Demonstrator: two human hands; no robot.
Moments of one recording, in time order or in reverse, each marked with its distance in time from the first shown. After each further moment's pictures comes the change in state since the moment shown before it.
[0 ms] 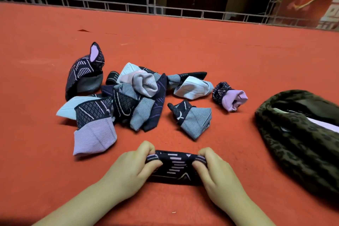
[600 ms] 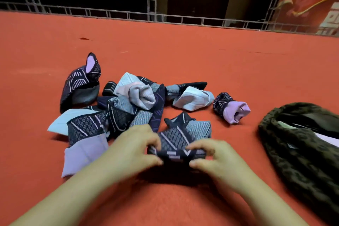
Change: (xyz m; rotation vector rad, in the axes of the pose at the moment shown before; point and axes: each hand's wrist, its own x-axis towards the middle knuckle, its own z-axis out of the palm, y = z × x) left_hand 0.076 0.006 -0.042 0.143 -0.018 0.117; right_hand 0.073 0.006 -0.042 0.301 -0.238 0.057
